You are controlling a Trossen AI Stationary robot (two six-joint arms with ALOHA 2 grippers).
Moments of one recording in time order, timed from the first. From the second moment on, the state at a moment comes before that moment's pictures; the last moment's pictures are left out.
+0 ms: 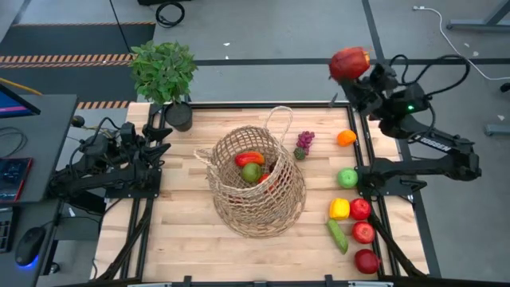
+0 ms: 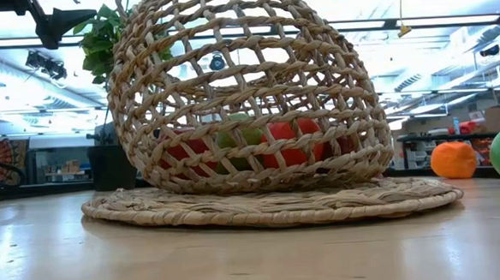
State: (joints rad) left arm 0.18 0.01 0.45 -0.21 -0.13 -0.49; right arm -0.44 0.86 0.95 0.59 -0.18 0.62
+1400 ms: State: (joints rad) left arm 0.18 0.01 0.45 -0.21 -0.13 -0.49; right arm -0.10 1.67 1.61 -0.40 -0.41 0.61
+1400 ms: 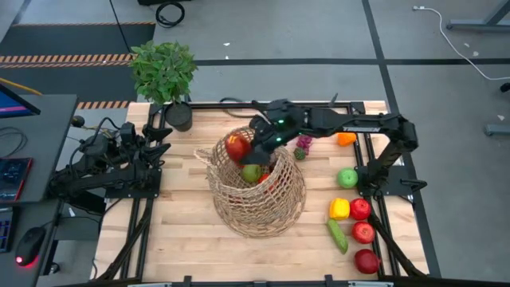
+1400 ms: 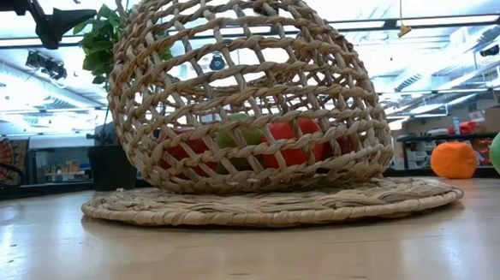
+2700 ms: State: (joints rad) left arm 0.18 0.01 0.45 -0.21 -0.13 -0.49; right arm 0.07 1.85 1.69 -1.02 -0.16 -0.58
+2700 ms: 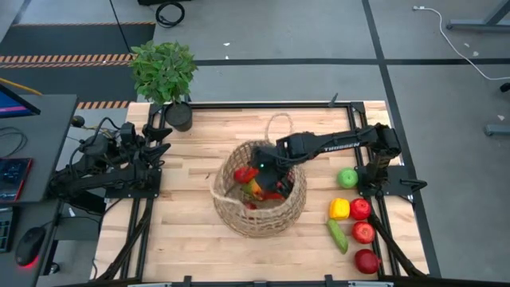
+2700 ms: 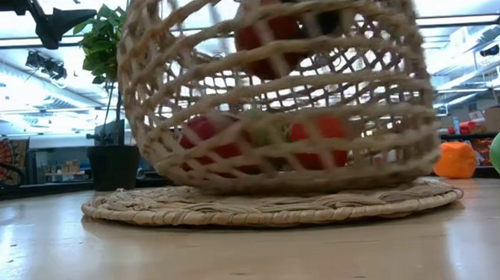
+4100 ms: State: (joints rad) left arm 0.18 0.01 0.45 -0.21 -0.13 -0.49; right arm -0.06 1.76 2.19 -1.18 0.16 -0.28
